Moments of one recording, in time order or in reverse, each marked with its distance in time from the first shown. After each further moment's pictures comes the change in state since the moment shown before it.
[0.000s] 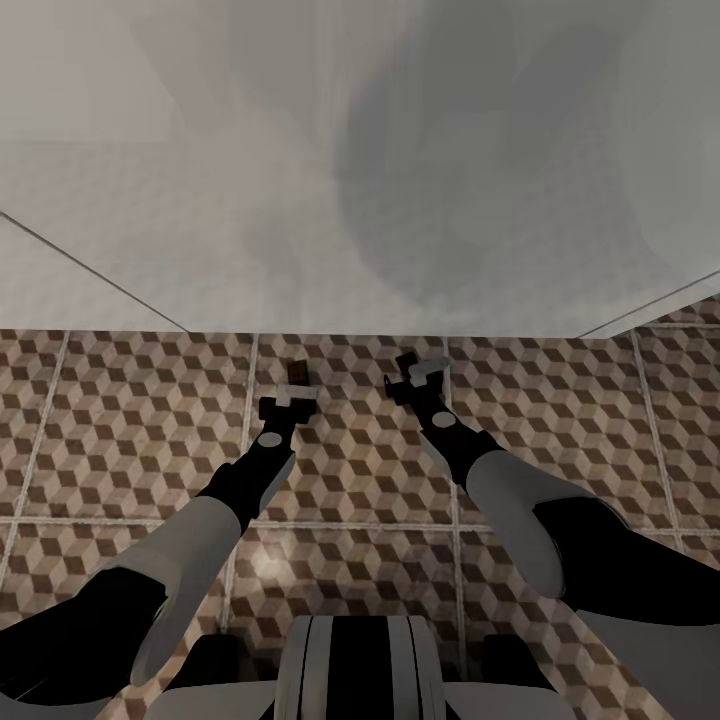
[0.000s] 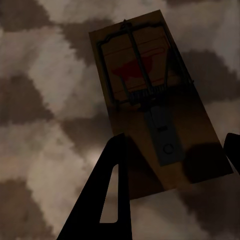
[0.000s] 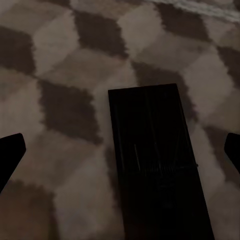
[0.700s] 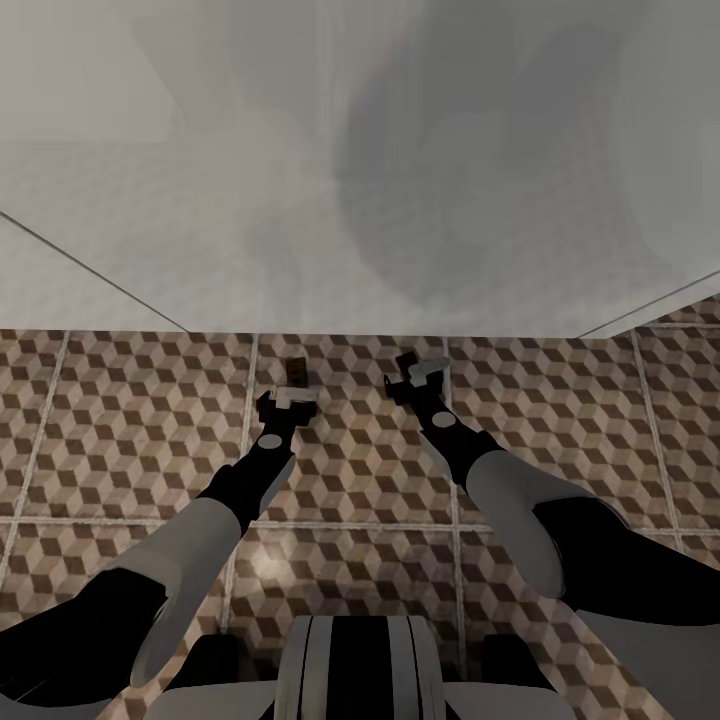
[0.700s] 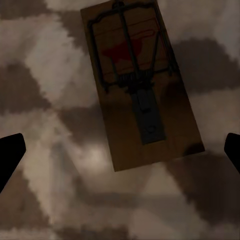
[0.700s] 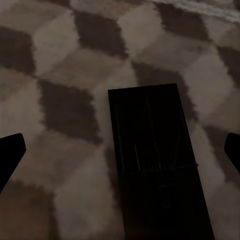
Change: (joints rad) left arm 0.003 0.000 -0.002 0.008 0.010 -0.001 0.000; right arm 0.000 0.000 0.000 0.000 0.000 -0.001 0.000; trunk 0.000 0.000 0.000
